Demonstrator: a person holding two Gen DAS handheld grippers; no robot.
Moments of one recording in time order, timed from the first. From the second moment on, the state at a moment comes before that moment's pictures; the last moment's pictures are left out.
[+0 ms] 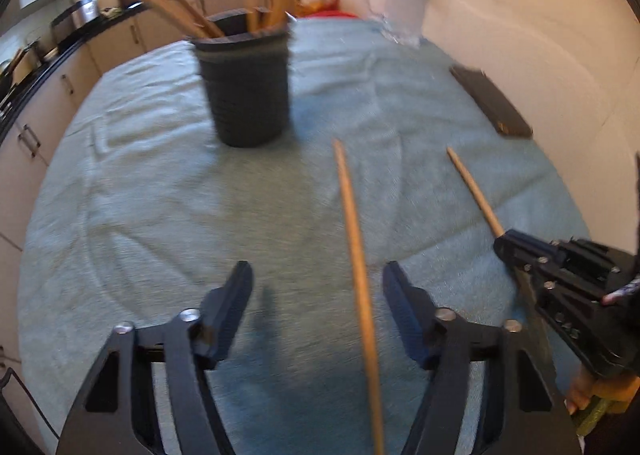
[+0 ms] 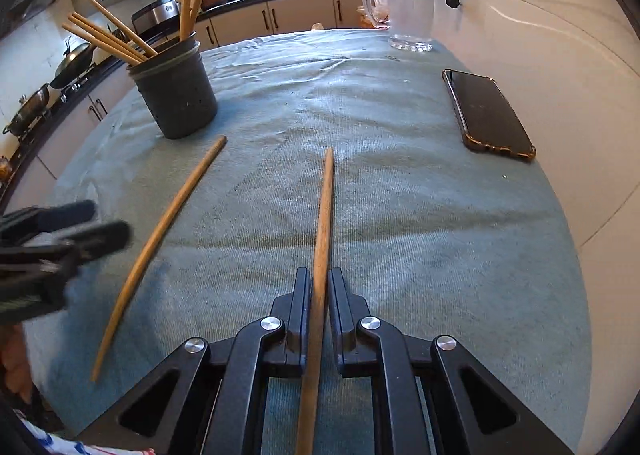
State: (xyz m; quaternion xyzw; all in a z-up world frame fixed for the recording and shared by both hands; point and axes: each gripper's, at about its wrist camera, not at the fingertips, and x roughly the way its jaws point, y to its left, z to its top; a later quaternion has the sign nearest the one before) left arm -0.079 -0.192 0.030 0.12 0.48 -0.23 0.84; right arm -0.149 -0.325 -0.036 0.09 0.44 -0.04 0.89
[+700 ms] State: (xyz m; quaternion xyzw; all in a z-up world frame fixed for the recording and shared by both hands) left arm -0.079 -0.142 0.023 -0.02 0.56 -0.19 0.81; right arm -0.165 -0.328 -0.036 0.15 0.46 -0.01 0.87
